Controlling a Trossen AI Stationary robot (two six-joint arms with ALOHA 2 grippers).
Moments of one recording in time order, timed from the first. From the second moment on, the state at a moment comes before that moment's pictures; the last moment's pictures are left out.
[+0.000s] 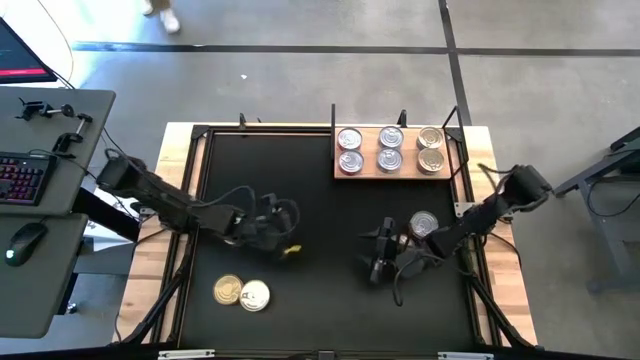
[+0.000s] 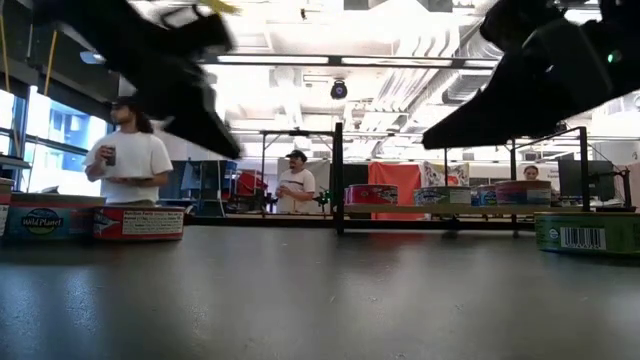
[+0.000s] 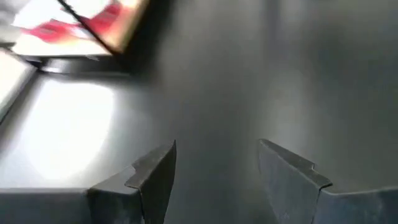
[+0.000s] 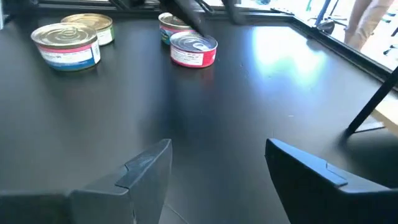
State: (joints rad) left arm -0.33 1.44 0.73 -0.15 -0.60 -0.21; right arm 0.55 1.57 0.52 0.54 0.76 0.28
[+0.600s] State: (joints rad) left arm -0.45 1.54 0.67 -0.20 -0.46 -0.50; right arm 0.50 1.68 0.52 0.70 0.78 0.26
